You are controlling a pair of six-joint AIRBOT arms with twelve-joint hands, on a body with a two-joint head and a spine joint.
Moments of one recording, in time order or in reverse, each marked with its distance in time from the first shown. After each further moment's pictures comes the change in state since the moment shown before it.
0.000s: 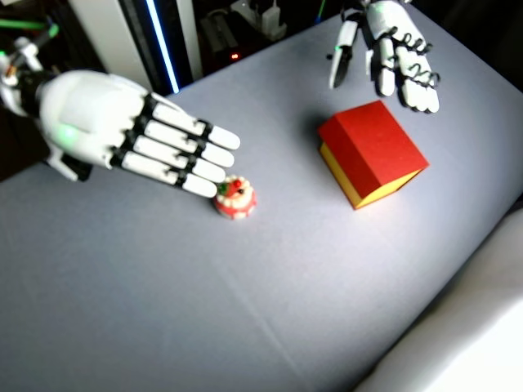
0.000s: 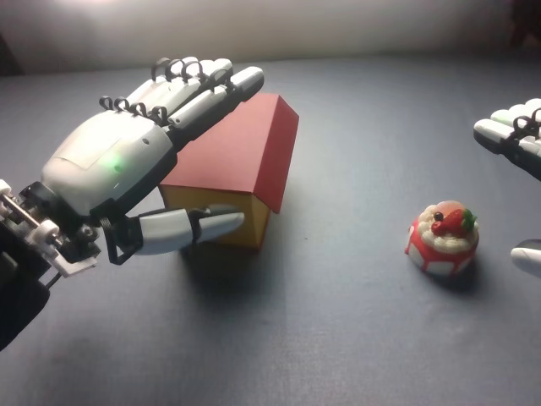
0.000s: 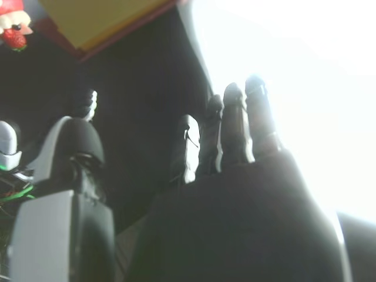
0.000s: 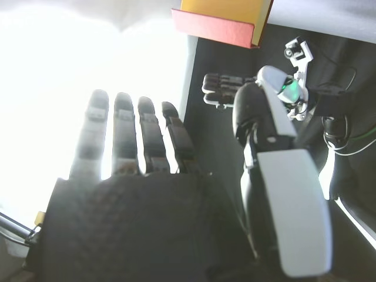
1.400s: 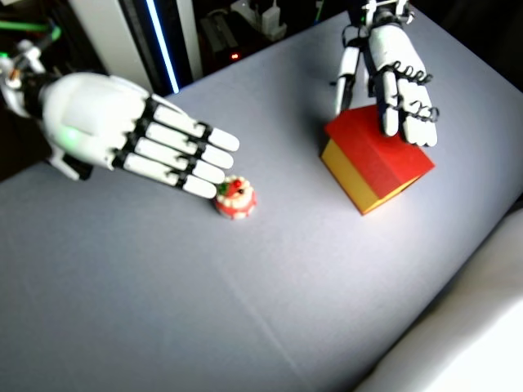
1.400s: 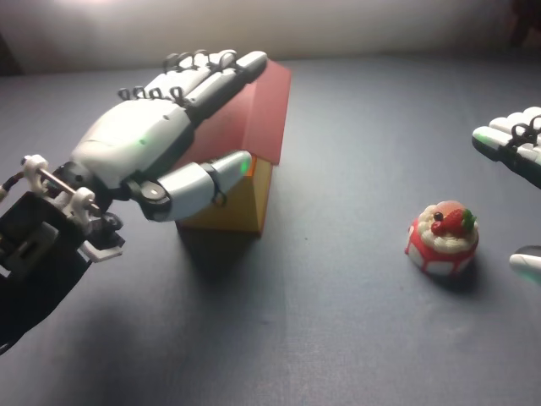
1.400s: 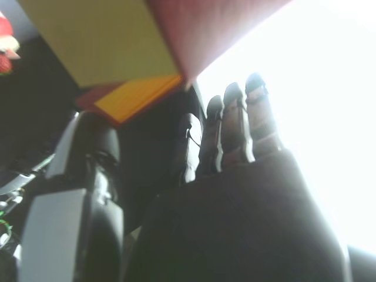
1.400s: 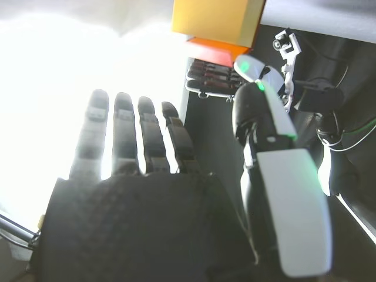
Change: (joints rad) left arm -0.062 -0.091 0.093 -0.126 0.083 -0.024; right arm -0.011 -0.010 0.001 0.004 0.001 0.008
